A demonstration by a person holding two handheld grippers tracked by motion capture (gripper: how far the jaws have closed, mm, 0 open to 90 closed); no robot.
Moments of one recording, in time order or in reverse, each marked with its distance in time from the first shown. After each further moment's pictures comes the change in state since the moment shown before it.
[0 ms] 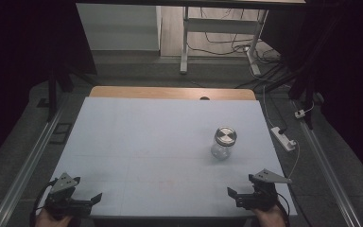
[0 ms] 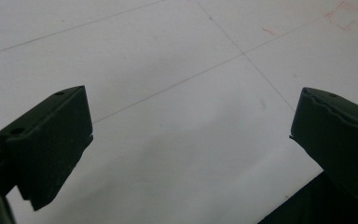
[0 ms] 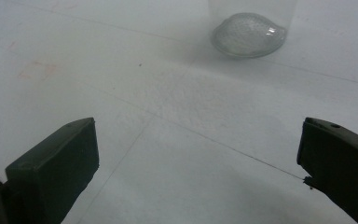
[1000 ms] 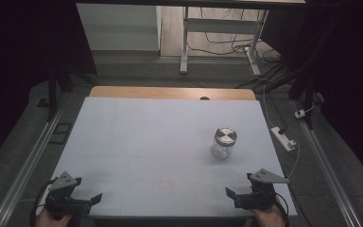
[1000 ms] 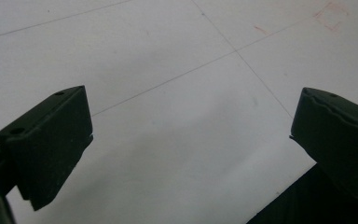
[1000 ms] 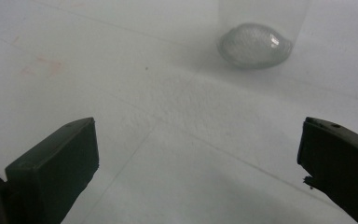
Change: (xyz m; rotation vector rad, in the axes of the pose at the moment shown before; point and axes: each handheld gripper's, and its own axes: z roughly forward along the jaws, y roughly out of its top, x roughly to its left) left arm 0.006 0.000 0.001 0.010 -0.060 -0.034; right arm 0.007 0.006 -0.001 -0.016 -0.006 -0.059
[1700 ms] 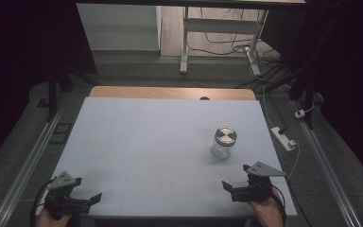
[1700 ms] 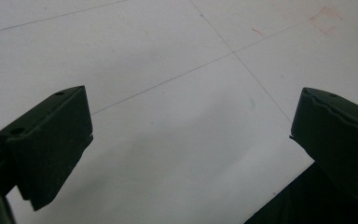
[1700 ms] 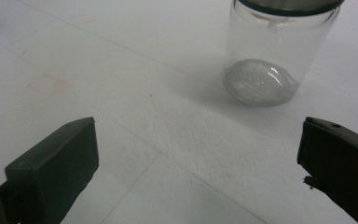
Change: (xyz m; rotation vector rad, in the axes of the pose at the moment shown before) left arm 0.003 0.000 0.000 -0.002 -0.020 -0.018; right arm -0.001 0.018 0.011 -0.040 0.029 -0.070
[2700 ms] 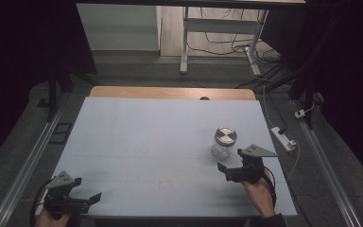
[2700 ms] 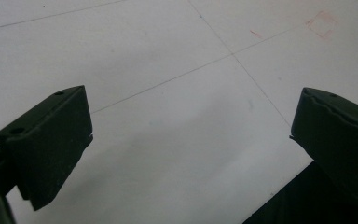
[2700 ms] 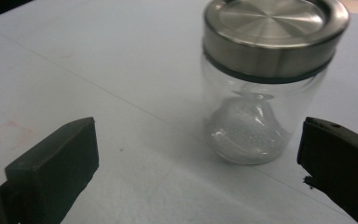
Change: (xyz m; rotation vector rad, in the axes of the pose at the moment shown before) left arm 0.002 0.000 0.000 -0.004 -0.017 -0.016; right arm -0.026 0.028 0.040 -0.047 -0.001 0.034
